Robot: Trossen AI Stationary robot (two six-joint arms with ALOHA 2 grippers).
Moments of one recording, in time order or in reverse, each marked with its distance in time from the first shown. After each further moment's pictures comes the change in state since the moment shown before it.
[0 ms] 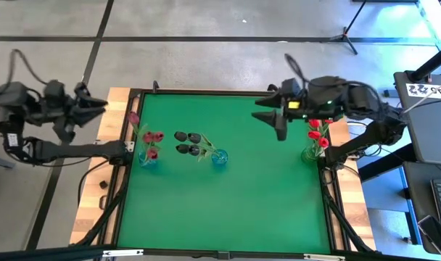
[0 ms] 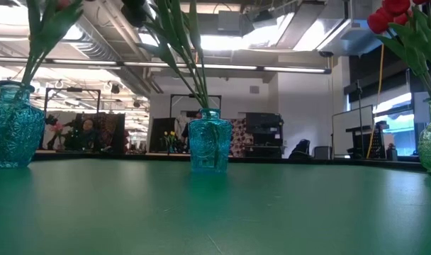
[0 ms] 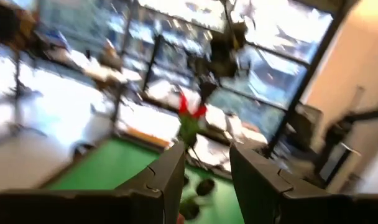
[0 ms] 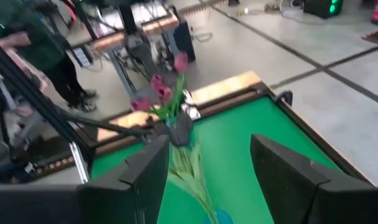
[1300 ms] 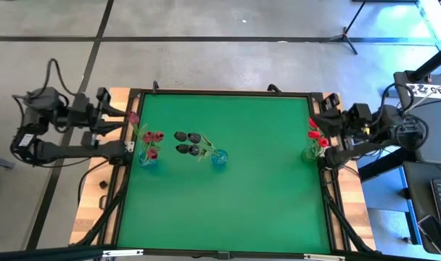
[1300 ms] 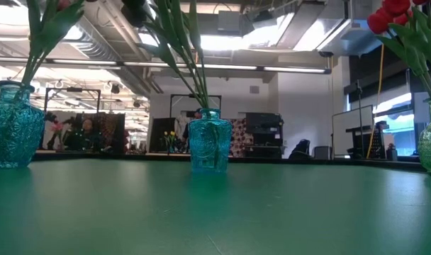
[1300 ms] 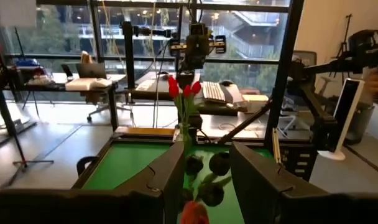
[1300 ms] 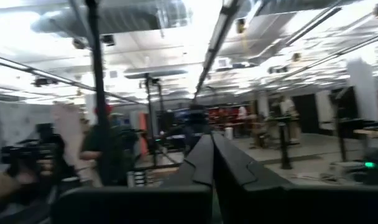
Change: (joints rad) left arm 0.000 -0.021 -0.198 0.126 0.103 0.311; right arm 0.145 -0.854 -1.111 1.012 -0.004 -0.313
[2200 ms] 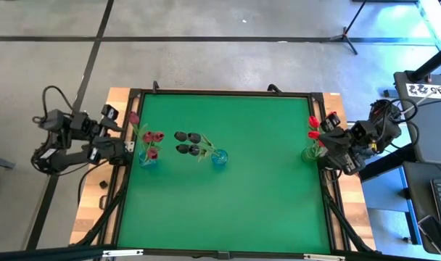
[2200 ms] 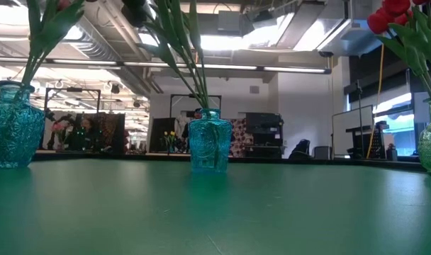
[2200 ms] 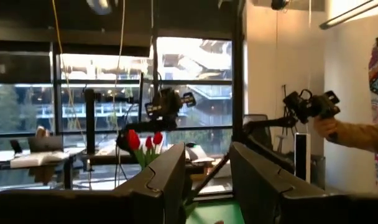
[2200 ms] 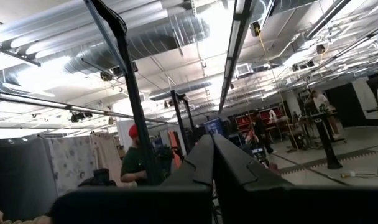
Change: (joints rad) left arm 0.000 -0.450 -0.554 0.476 0.160 -0.094; right arm 0.593 -0.005 -0.185 0.393 0.444 -0.147
